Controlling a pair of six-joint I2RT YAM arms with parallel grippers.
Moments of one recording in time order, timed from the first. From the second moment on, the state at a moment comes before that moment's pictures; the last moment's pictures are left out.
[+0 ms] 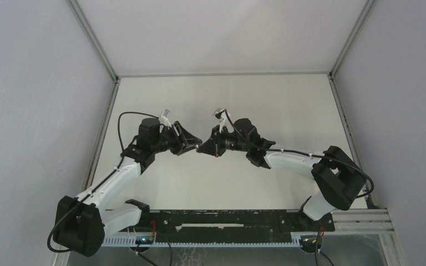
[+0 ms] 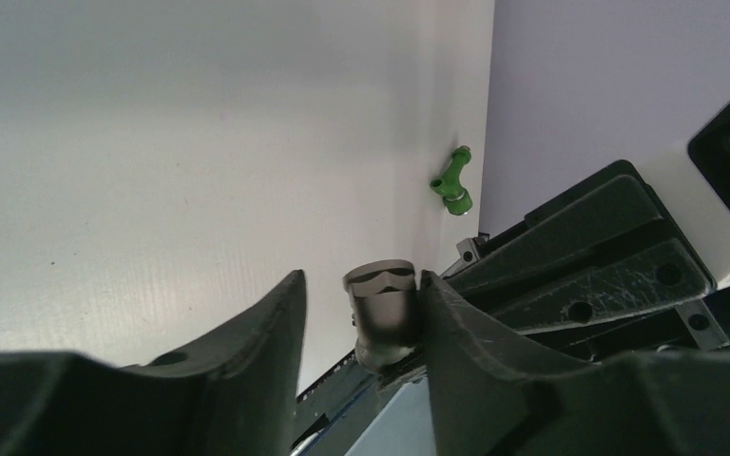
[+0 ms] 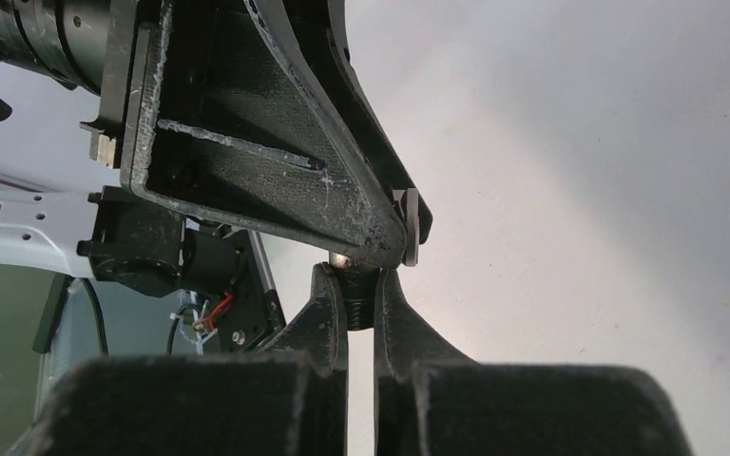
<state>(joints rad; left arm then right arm) -0.35 1.08 0.63 -0.09 0.51 -0.94 0.81 1.54 0.83 0.43 -0.45 0.53</state>
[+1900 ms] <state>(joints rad) -0.61 2.08 1.54 -0.97 -0.04 -0.46 0.11 0.64 0.62 -0.58 0.19 0.62</state>
